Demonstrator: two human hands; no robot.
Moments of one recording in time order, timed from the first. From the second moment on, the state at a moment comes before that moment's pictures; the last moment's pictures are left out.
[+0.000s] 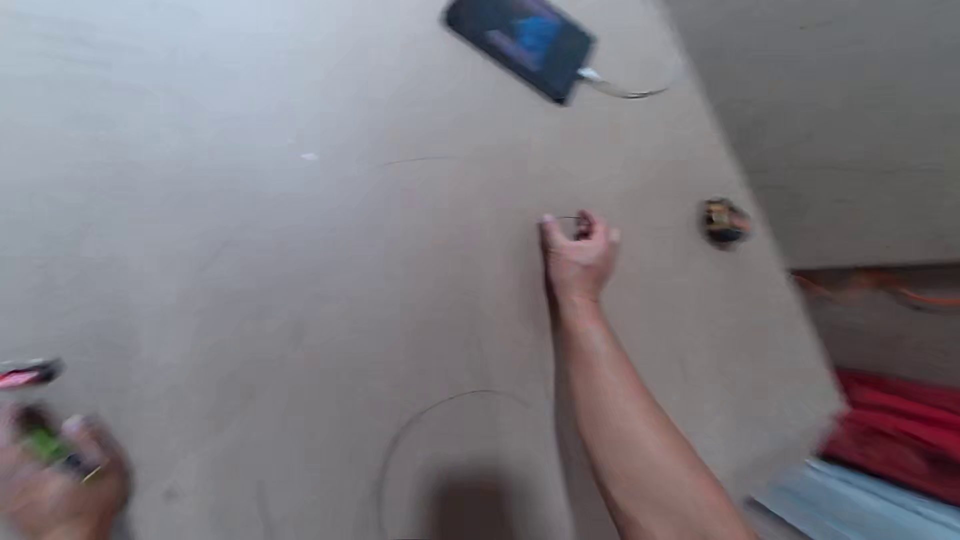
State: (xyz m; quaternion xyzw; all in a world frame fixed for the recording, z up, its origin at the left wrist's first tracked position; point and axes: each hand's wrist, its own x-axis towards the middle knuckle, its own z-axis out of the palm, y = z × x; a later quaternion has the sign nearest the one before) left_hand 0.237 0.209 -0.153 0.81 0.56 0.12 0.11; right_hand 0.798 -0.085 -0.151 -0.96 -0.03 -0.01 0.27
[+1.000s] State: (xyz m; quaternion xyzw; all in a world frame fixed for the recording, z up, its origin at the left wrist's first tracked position) left_hand 0.180 0.248 -0.165 0.79 0.28 0.24 0.49; right_hand 0.369 0.205 -0.163 -0.97 -0.12 -0.01 0.20
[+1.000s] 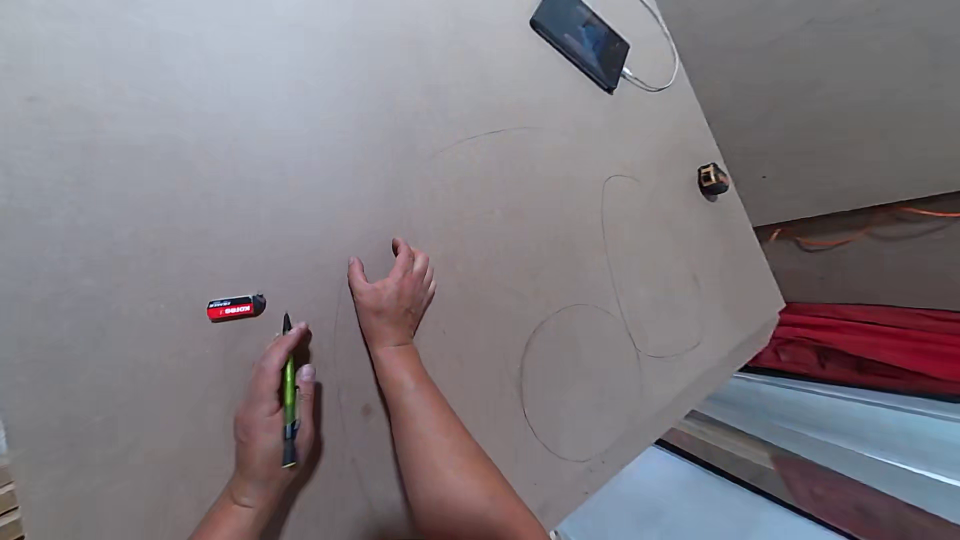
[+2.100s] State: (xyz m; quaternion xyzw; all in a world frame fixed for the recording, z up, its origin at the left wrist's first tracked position) left_hand 0.380 0.336 -0.155 0.82 0.21 0.09 0.52; right_hand 0.377 0.179 -0.167 -0.89 -0.09 0.00 0.45
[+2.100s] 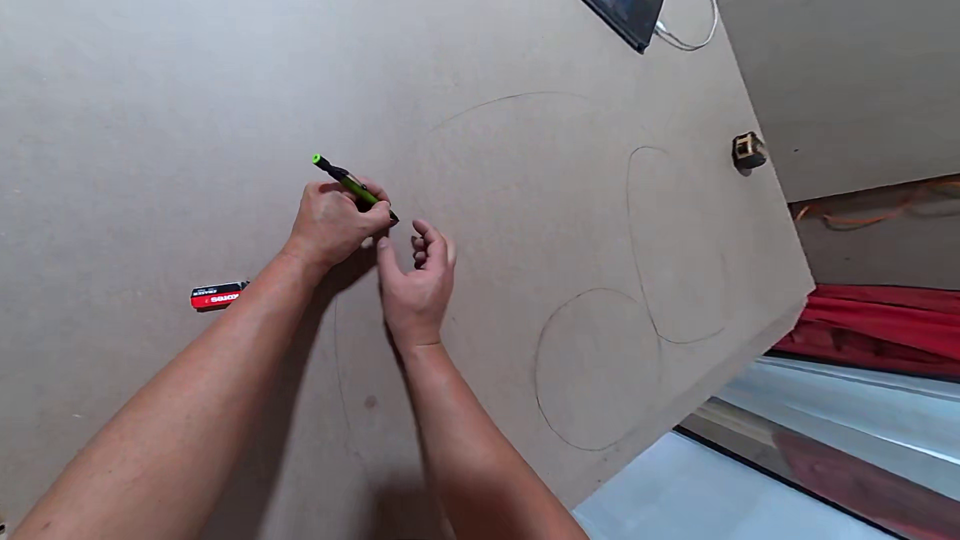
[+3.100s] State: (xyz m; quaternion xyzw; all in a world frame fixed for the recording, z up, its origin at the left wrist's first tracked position) left_hand 0.125 0.121 -0.136 0.73 0.16 -0.06 0.66; right_hand 0.383 -0.224 -0.184 -0.99 -0.03 -0.05 0.16
